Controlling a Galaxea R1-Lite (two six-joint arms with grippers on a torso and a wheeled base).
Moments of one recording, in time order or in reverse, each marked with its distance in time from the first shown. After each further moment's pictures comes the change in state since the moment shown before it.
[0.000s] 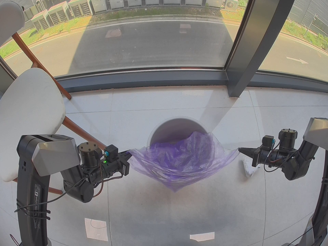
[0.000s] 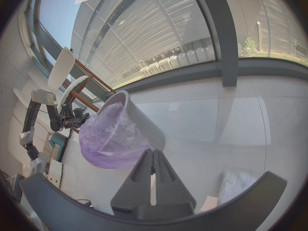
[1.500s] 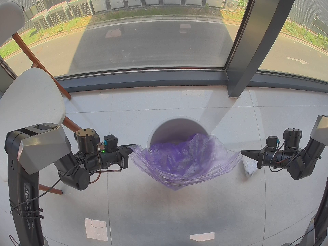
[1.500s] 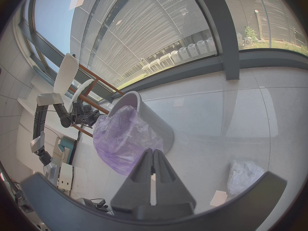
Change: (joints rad) left arm 0.019 -0.111 -0.084 0.245 -0.185 -0.024; right arm -0.016 -0.092 0.067 0.081 0.074 0.021
